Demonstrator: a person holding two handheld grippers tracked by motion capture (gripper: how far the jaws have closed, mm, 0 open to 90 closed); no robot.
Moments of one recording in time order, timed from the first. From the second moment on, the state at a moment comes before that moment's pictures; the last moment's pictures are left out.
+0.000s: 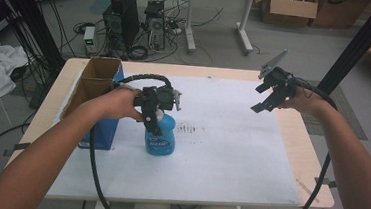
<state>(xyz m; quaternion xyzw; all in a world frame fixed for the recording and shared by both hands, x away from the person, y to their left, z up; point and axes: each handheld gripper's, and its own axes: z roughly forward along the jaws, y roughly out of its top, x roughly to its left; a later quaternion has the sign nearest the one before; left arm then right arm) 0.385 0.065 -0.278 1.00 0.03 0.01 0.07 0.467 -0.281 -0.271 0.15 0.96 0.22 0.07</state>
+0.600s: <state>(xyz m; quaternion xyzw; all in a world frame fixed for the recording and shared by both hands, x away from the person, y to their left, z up) 0.383 0.065 -0.277 1.00 0.02 0.01 0.07 0.467 -0.281 -0.270 0.15 0.96 0.22 0.07</state>
